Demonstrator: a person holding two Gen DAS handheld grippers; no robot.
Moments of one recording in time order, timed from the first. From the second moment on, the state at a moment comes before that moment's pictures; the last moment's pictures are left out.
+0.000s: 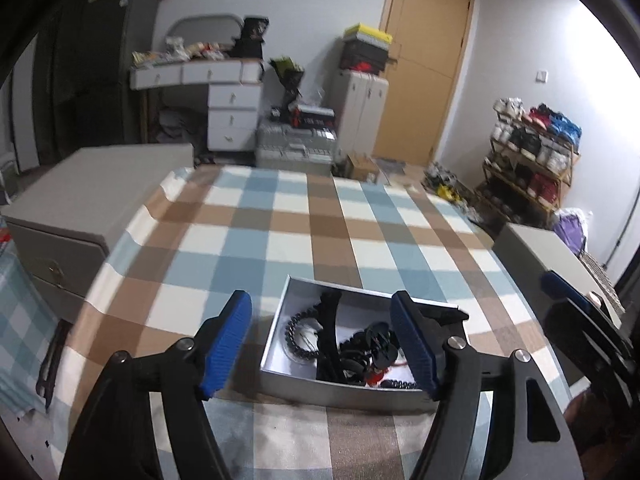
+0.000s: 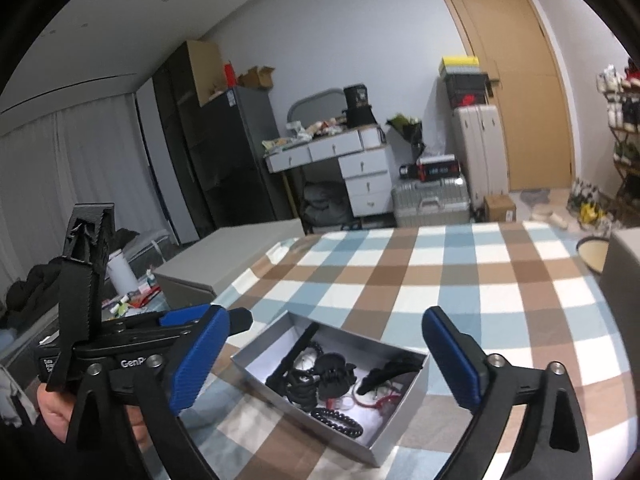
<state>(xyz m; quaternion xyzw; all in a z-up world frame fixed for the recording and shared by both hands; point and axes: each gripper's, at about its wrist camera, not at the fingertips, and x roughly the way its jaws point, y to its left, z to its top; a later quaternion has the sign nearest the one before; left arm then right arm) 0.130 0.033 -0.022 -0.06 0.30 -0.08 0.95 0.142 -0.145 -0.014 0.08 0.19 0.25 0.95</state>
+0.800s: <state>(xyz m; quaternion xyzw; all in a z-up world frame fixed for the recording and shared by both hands) 0.091 0.039 -0.033 0.00 0.11 0.05 0.99 0.074 -0.150 -0.015 0.02 0.00 0.17 0.99</state>
